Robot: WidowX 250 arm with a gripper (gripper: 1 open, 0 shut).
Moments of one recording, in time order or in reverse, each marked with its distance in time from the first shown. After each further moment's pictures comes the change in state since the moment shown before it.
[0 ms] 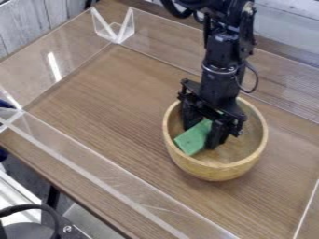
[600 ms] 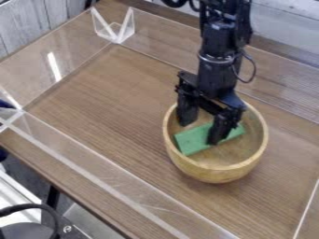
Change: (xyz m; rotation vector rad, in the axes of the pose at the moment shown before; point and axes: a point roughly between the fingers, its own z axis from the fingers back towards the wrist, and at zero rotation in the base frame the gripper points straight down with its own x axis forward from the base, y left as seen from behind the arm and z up) arm -0.004 0.001 0.006 0.015 0.007 0.018
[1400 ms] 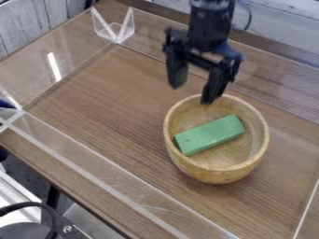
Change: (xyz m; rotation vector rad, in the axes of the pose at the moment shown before) arm -0.009 0.018 0.054 -0.009 0.003 0.155
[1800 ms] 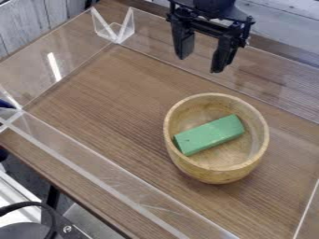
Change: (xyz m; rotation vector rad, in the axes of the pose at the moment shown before) arm 0.013 0.011 0.042 -0.004 -0.095 0.087
